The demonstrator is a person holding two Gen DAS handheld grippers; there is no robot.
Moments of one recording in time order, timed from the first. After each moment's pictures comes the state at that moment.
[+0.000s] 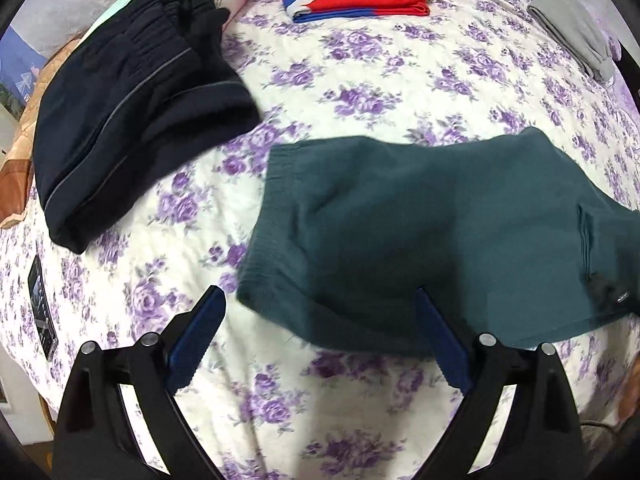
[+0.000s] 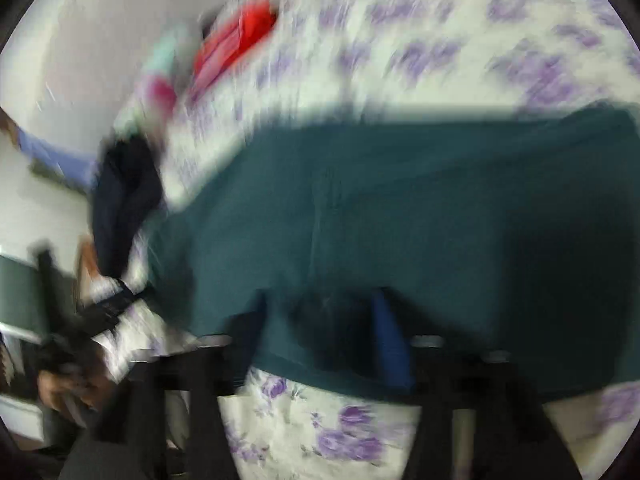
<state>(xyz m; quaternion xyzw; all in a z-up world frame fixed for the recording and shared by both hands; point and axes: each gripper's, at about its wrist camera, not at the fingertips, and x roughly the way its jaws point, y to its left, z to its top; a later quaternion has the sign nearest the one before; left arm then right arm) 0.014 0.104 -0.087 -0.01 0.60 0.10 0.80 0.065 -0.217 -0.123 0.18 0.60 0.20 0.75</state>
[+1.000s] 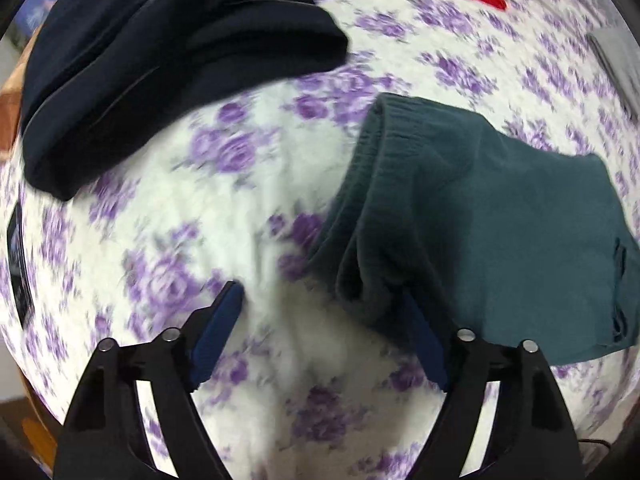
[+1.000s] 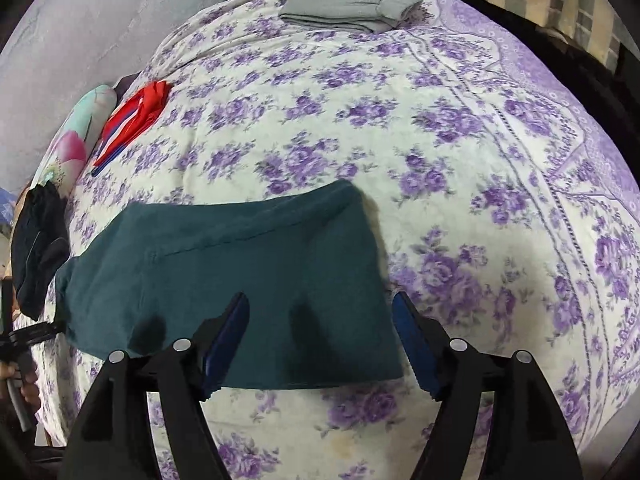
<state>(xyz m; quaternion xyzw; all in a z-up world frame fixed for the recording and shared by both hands) 0.013 0.157 -0.122 -0.07 0.64 0.13 0.75 0.036 -0.340 -0.072 0.10 0.53 0.02 0.84</state>
